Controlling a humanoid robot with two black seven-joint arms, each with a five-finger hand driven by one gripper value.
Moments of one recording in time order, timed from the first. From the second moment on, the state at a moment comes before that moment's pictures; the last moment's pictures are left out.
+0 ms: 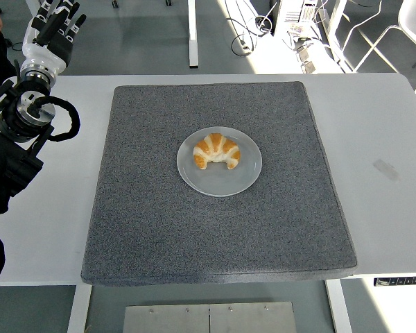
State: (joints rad) left arm -1.00 0.17 -0.92 -0.54 -0.01 0.00 -0.30; right arm -0.09 0.00 0.06 0.11 -0.06 0.01 0.35
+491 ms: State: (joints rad) left arm -0.99 0.14 -0.89 -0.48 0.00 -0.02 -0.32; right arm -0.09 0.00 0.06 0.11 -0.06 0.01 0.35
